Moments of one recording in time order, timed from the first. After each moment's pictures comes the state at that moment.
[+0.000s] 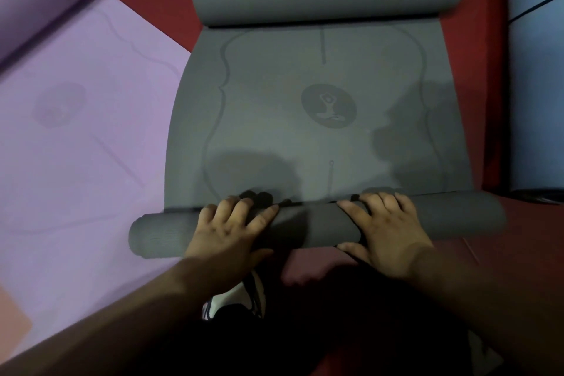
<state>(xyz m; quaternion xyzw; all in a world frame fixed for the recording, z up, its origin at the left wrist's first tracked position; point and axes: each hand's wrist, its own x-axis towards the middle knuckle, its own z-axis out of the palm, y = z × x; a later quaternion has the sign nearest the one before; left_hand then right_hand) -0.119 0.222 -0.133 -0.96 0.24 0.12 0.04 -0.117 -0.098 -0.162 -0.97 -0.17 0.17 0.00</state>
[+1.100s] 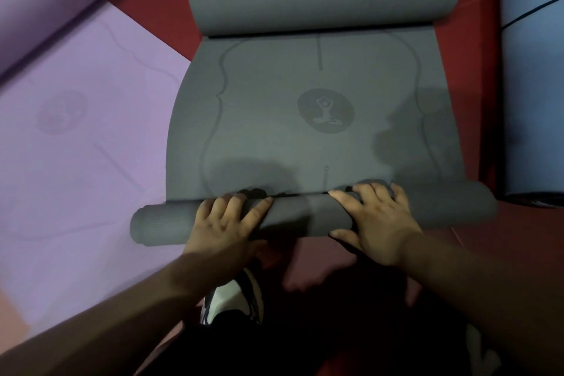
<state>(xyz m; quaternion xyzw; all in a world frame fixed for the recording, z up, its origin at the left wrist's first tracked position) -0.104 0.223 -0.143 -0.97 0.21 0.10 0.04 -0.091 -0.092 -0.158 -0.97 -0.15 0.19 0.03</state>
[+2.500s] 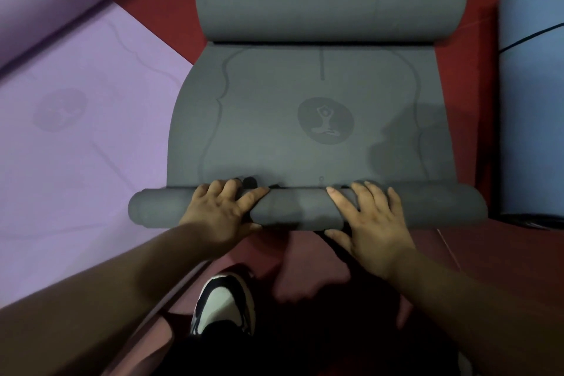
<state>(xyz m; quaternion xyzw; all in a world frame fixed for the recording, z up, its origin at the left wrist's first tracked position) -0.057 0.227 -0.139 -0.97 0.19 0.15 0.05 -0.087 -0.082 -0.157 -0.98 -0.13 0.12 0.03</state>
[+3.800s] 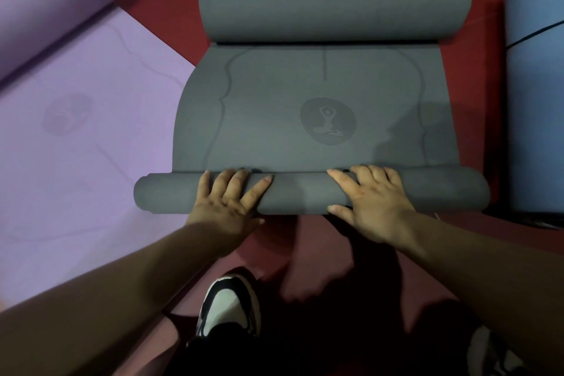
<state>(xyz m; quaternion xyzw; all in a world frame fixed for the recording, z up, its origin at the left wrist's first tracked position) -0.056 0.224 -0.148 -0.97 0.17 0.15 0.06 -0.034 -0.083 -0.150 -0.98 -0.15 0.16 -0.01</state>
